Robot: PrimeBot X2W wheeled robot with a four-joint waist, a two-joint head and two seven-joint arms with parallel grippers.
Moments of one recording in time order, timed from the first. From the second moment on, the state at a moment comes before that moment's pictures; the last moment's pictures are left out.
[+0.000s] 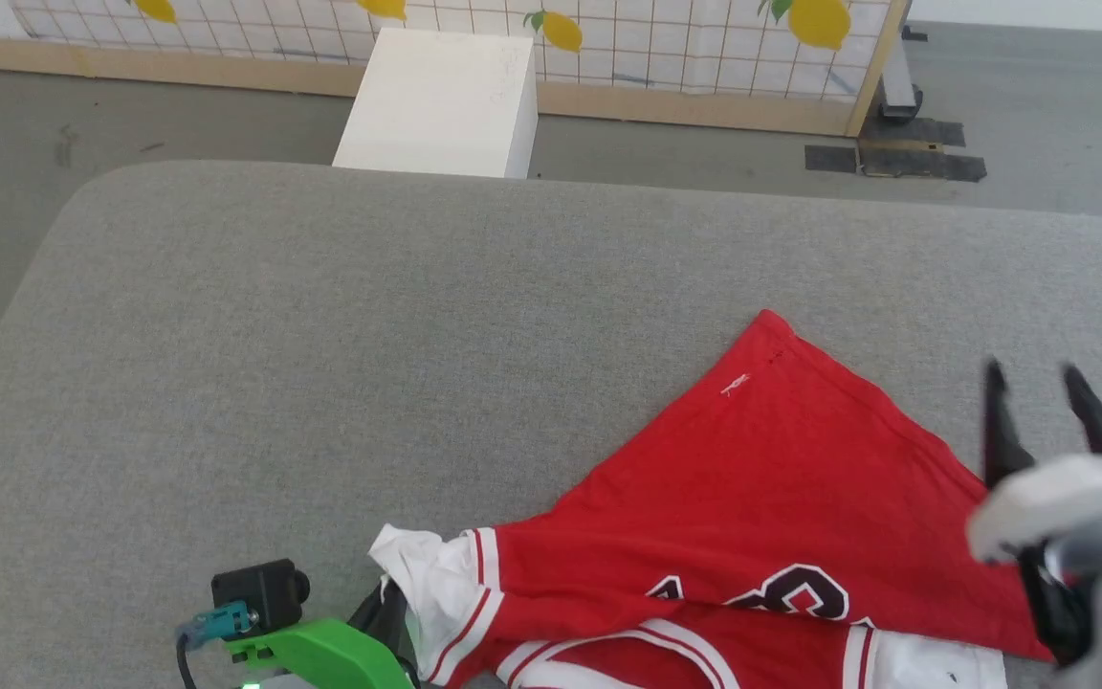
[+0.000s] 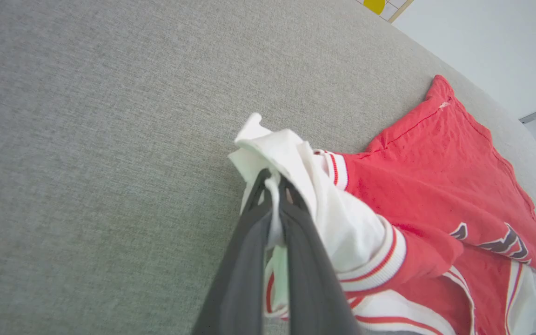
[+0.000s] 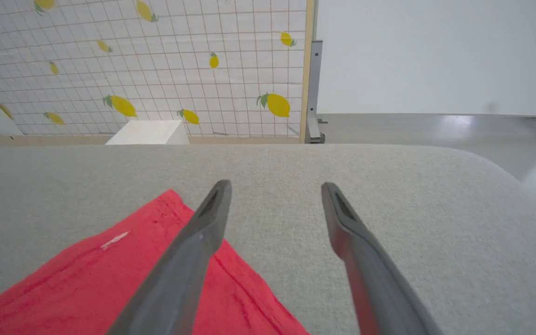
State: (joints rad) left arm 0.09 0.32 -0.42 -0.08 -0.80 0.25 0.11; right arm -0.14 -0.05 -0.27 0.13 0.05 0.13 0.05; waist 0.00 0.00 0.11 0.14
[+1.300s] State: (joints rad) left arm -0.03 0.24 -0.47 0.04 -0.80 0.18 0.05; right arm -0.72 -0.24 0.11 0.76 0.24 0.13 0.49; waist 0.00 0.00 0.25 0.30
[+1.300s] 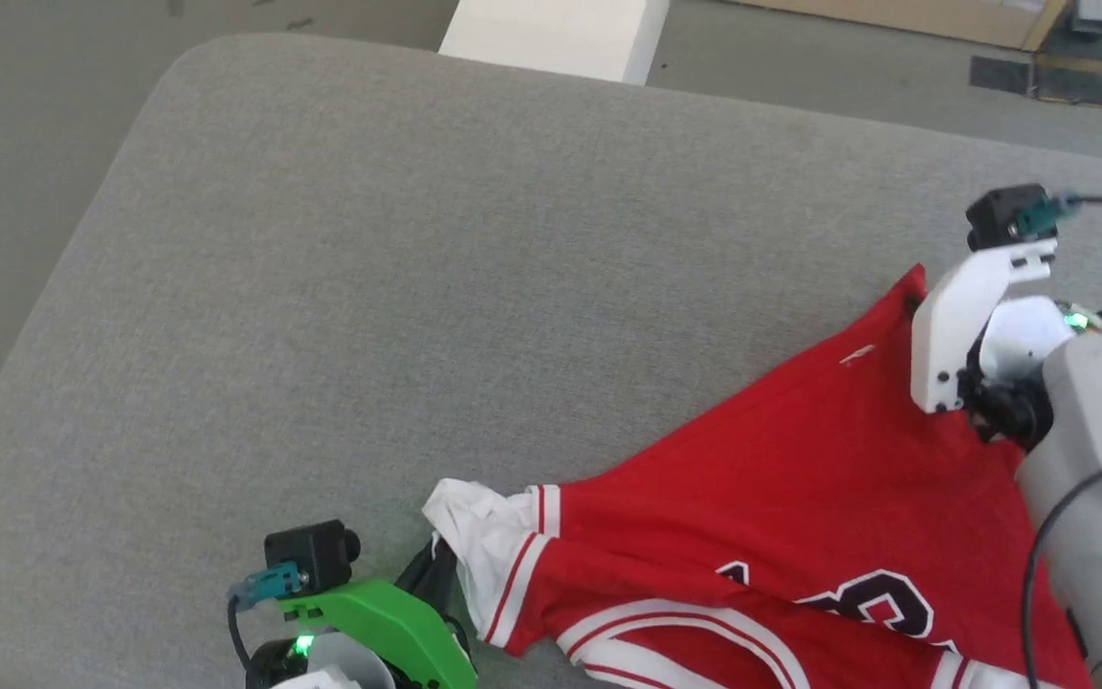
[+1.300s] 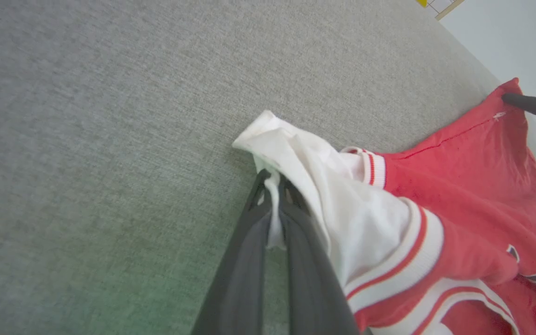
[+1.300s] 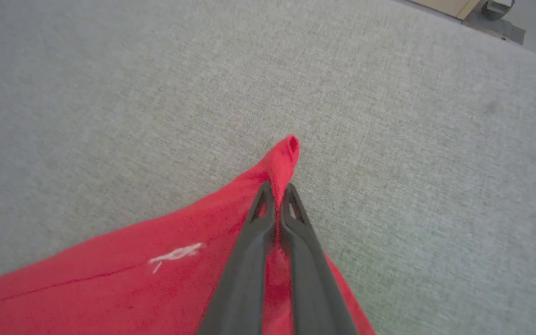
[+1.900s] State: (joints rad) left arm 0.02 0.30 -0.40 -0.04 -0.81 0.23 0.01; right arm -0.18 -0.07 -0.07 0.24 0.22 0.13 0.06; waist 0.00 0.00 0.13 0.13
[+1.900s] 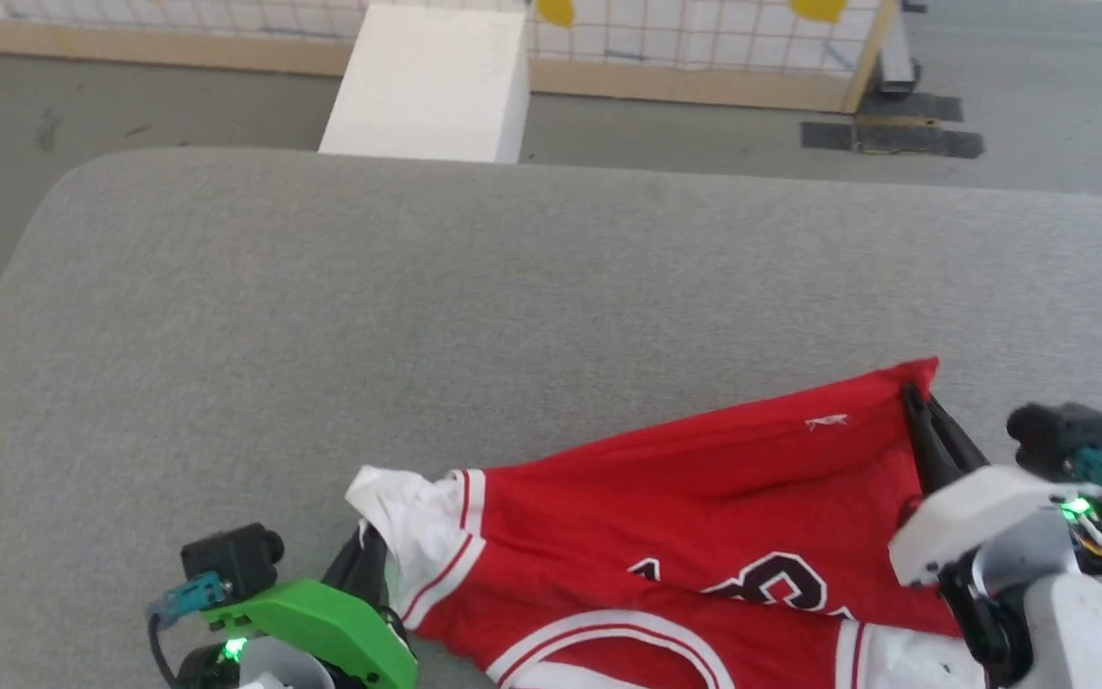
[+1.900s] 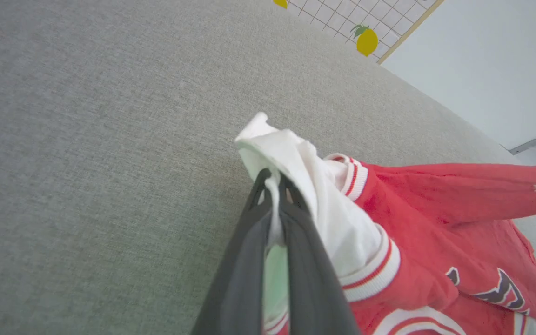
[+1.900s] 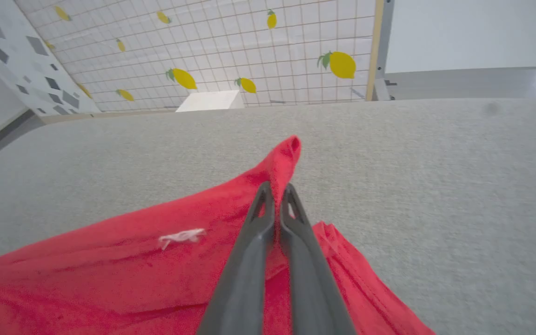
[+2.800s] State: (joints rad) left arm -0.86 0.37 -0.21 0.06 -0.94 0.18 0.24; right arm -0.80 -0.33 0.08 -0.01 0.20 0.13 0.45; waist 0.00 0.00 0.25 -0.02
